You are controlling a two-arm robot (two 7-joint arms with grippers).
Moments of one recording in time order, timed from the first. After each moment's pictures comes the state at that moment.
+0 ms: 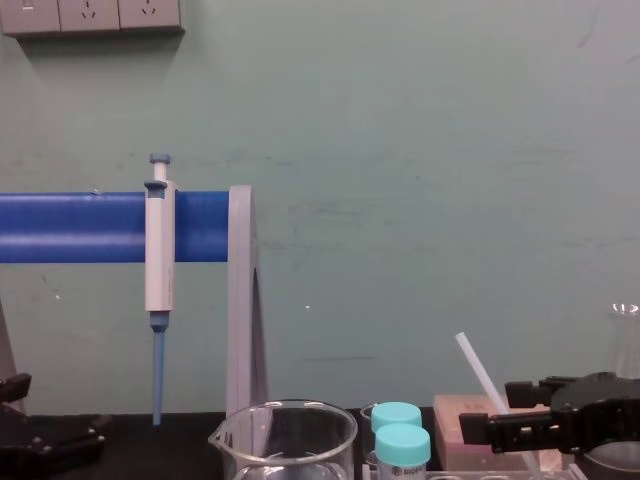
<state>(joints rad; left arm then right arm) -0.20 0.60 0.45 -1.41 -0.25 -0.12 0.03 0.39 0.58 -0.50 -1.40 0.54 0.20 0.58</state>
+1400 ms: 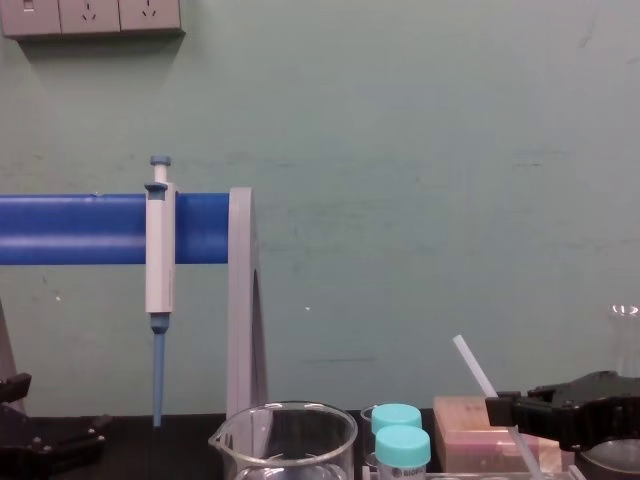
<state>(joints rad) -0.20 0.60 0.45 -1.41 -0.25 -0.12 0.03 0.39 0.58 -0.49 -1.41 0.55 0.20 0.58</state>
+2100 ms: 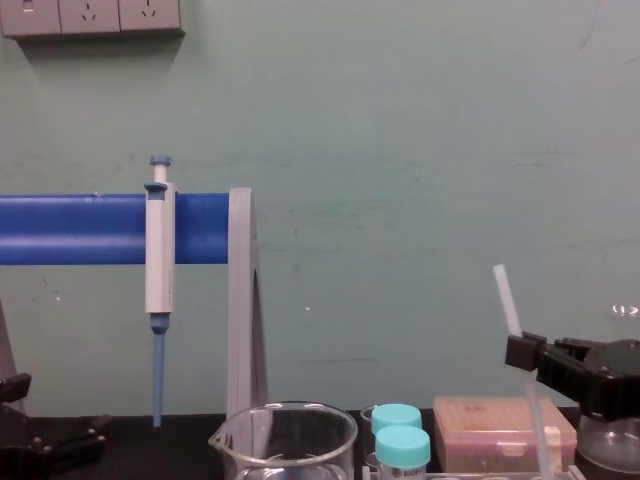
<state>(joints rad) -0.20 0.60 0.45 -1.41 -0.25 -0.12 0.03 0.24 0.51 -0.37 -1.40 0.62 -0.15 0.62</state>
